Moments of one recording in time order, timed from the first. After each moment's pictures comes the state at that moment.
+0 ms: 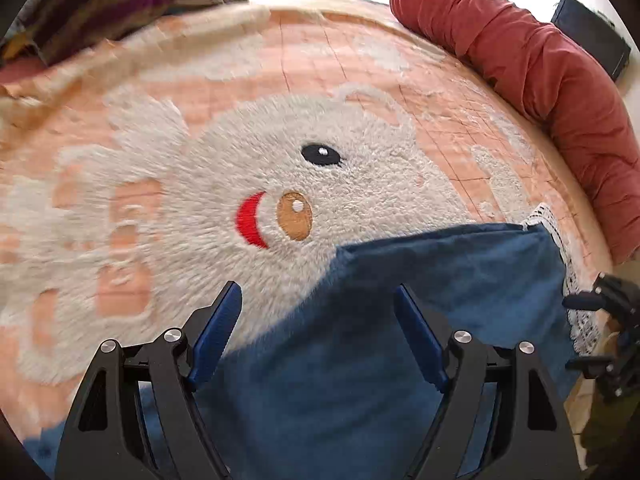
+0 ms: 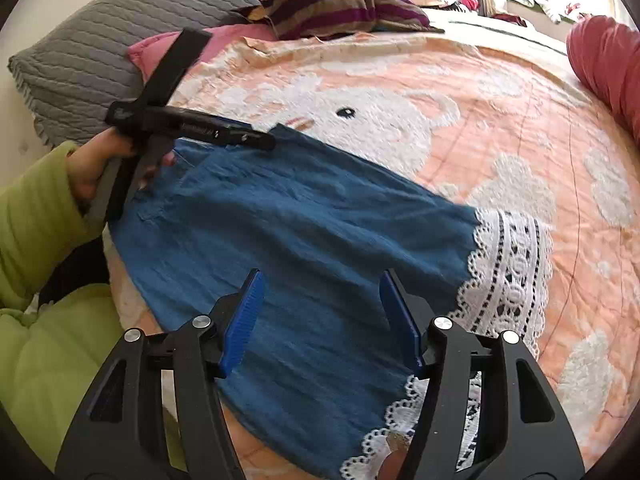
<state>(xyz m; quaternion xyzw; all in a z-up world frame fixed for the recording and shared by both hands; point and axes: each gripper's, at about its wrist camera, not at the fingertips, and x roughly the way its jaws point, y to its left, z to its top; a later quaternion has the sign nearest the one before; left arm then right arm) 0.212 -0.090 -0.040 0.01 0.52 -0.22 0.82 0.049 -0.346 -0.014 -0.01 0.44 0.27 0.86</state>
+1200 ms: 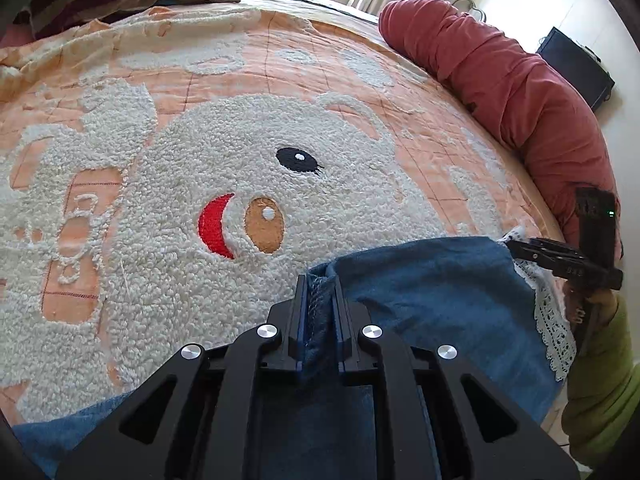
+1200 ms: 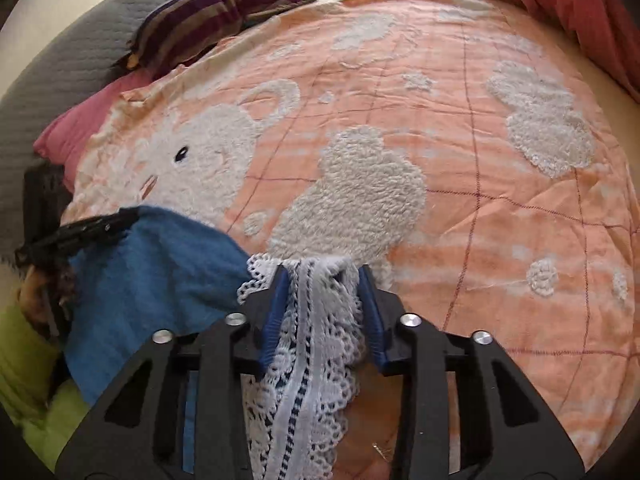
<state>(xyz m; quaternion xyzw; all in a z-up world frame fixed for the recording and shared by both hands) 0.210 -0.094 -0.052 -0.05 0.49 -0.26 0.83 0.137 -0.444 -0.039 0.10 0.47 0.16 0.86</state>
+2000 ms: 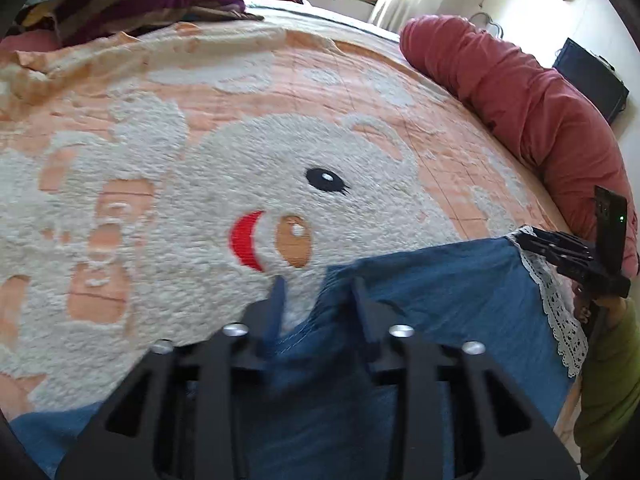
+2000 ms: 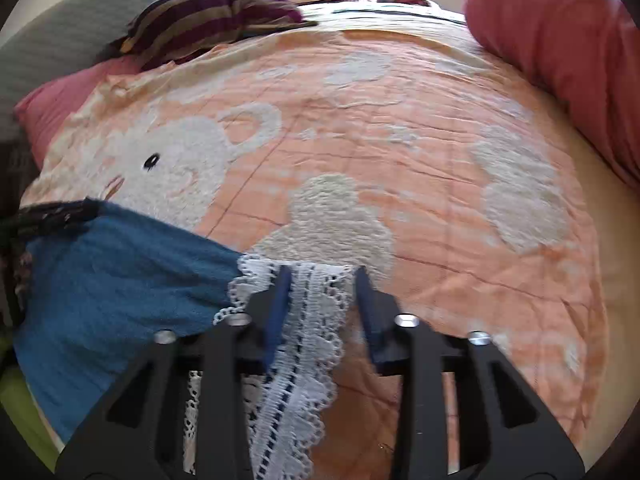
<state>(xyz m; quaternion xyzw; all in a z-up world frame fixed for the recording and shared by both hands) 0.205 -0.079 -0.044 -0.05 0.46 -0.21 0.86 0.156 -0.447 -0.028 0.03 0.43 0.09 0.90</state>
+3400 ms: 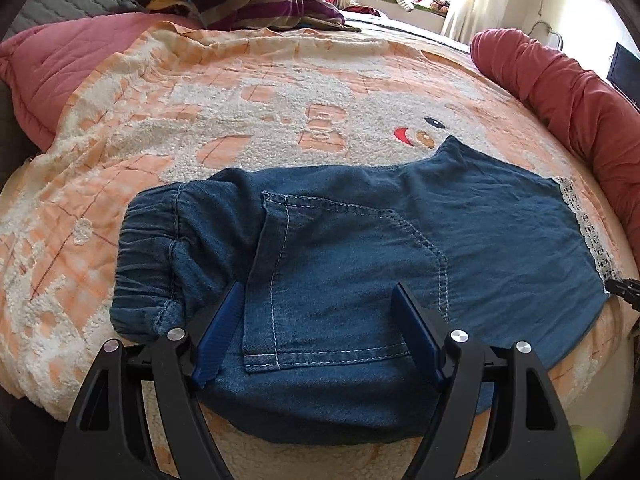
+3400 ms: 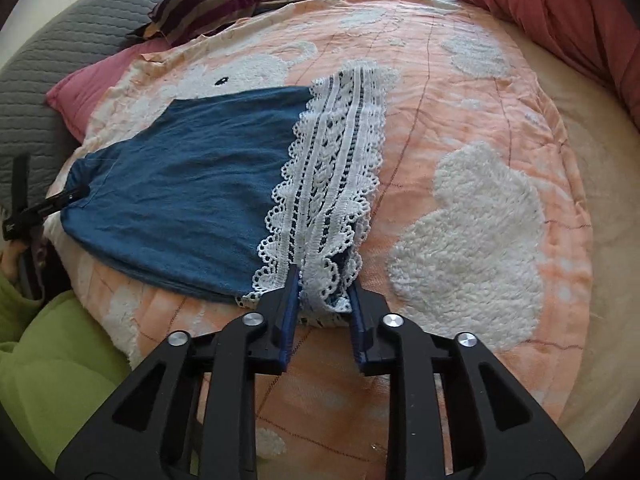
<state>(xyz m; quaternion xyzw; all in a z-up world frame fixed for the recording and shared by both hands) 0.062 0.034 -0.029 -0.02 0.46 -0.06 0.89 -0.016 -0.434 -0.023 0.06 0.47 0.11 0.87</state>
